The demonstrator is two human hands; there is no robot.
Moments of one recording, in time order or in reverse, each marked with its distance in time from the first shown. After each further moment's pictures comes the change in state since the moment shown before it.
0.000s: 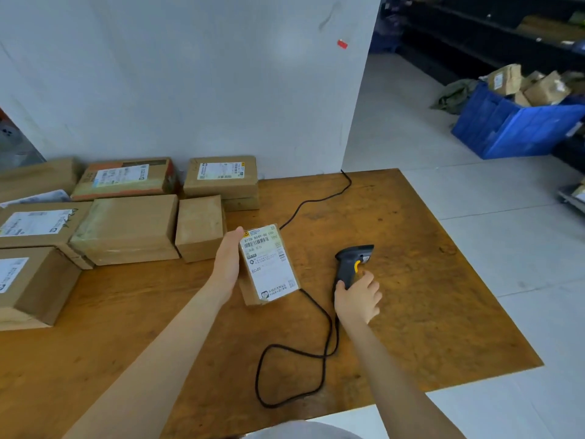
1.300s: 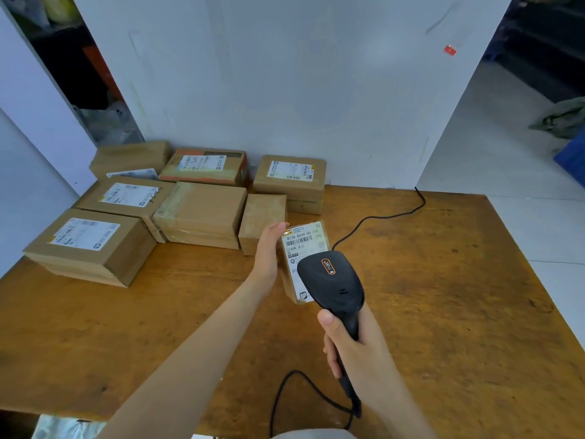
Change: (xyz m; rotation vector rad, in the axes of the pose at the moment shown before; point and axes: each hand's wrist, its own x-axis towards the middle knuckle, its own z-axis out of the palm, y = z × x) left_hand 0.010 0.010 -0.027 -0.167 0.131 0.107; right_hand -0.126 -0.073 -0.070 0.638 -0.802 -0.611
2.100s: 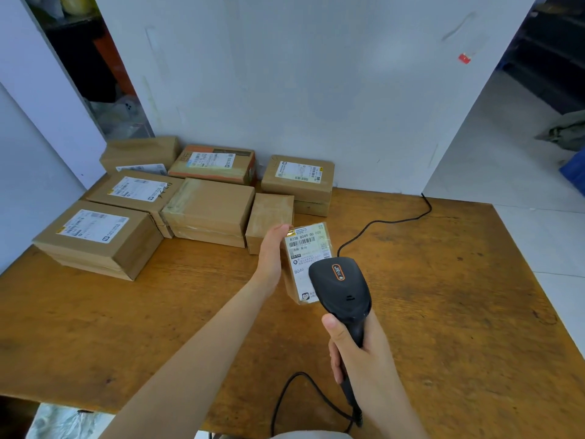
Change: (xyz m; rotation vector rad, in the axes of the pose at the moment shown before) left_hand 0.004 -0.004 -0.010 0.002 -0.002 -0.001; right_hand -0.005 0.006 0.008 -0.014 0.070 0.013
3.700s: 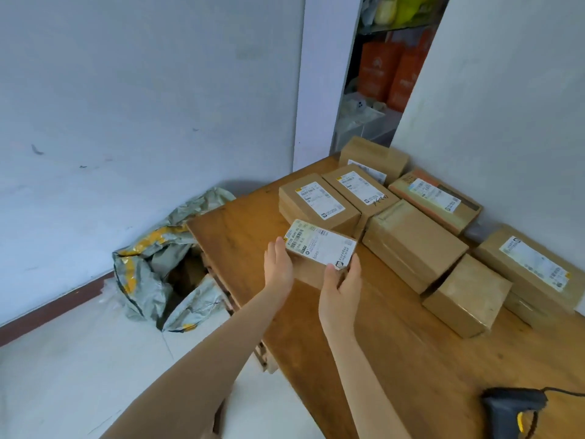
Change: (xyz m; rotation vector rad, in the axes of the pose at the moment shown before) left_hand -0.081 0.003 -0.283 -0.219 0.917 -0.122; right_hand 0.063 0.003 0.307 -0.144 -0.275 -0.104
